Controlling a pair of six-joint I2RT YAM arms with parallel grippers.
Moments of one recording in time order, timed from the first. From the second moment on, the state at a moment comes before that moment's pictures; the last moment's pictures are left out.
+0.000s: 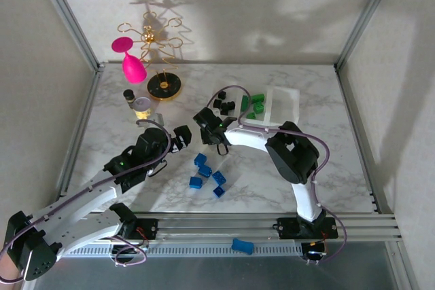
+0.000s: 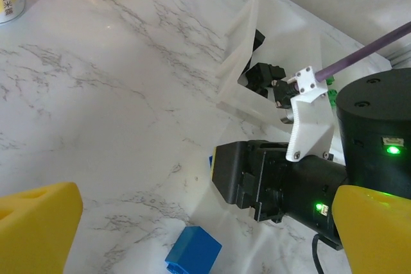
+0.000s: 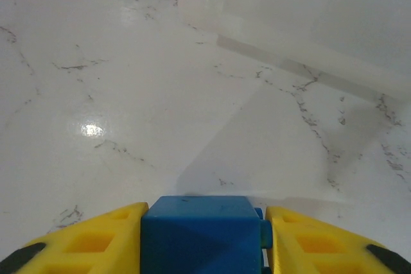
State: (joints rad) left arm -0.67 0.91 0.64 -0.28 -0.34 -0.82; right arm 0.88 2.02 1.38 -0.43 0.27 0.57
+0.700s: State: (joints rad) left arm -0.69 1.07 0.71 -0.14 -0.19 -0.82; right arm 0.50 1.54 1.14 -0.45 0.31 0.55
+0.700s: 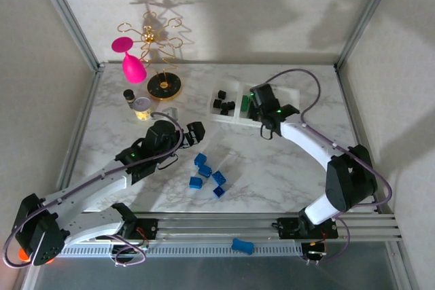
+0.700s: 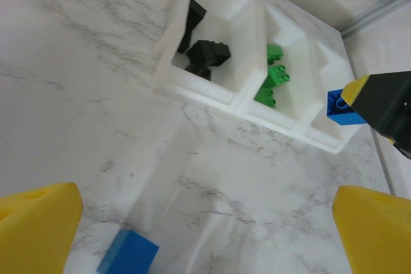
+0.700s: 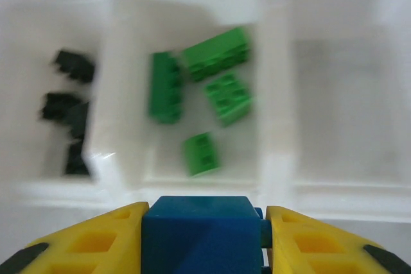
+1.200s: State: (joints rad) left arm -0.75 1.21 0.80 -0.07 -0.16 -0.81; right arm 0.26 1.74 1.22 -0.38 0.31 0.46
